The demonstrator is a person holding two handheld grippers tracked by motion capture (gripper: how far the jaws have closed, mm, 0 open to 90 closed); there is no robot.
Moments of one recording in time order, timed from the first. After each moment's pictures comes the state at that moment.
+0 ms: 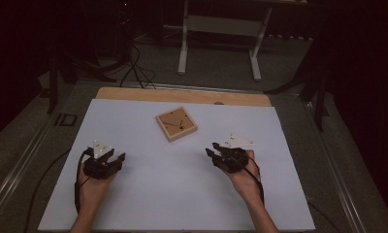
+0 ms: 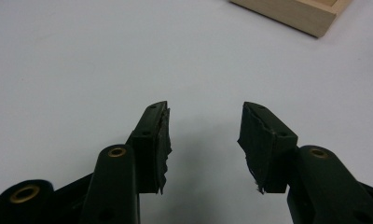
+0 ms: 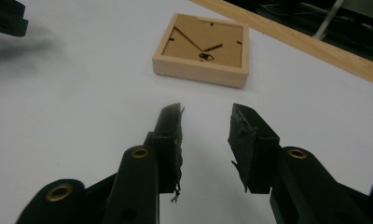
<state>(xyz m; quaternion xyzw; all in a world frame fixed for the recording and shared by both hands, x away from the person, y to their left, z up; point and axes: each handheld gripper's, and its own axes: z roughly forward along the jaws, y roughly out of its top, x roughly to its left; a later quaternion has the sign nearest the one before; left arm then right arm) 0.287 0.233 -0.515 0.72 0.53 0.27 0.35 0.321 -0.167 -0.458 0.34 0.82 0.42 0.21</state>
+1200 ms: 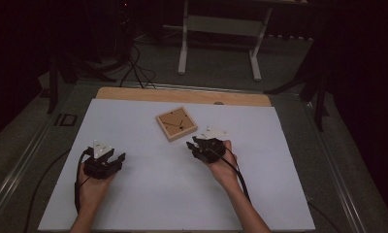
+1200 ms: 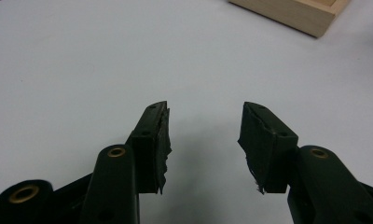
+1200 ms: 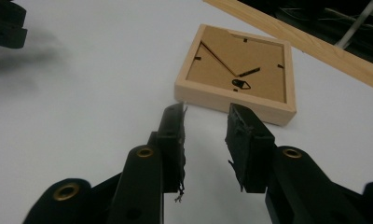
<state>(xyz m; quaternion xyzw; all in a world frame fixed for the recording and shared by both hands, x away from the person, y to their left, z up) 0.287 0.234 -0.515 0.72 0.53 0.27 0.35 0.355 -0.110 -0.473 0.31 0.83 0.42 0.20</state>
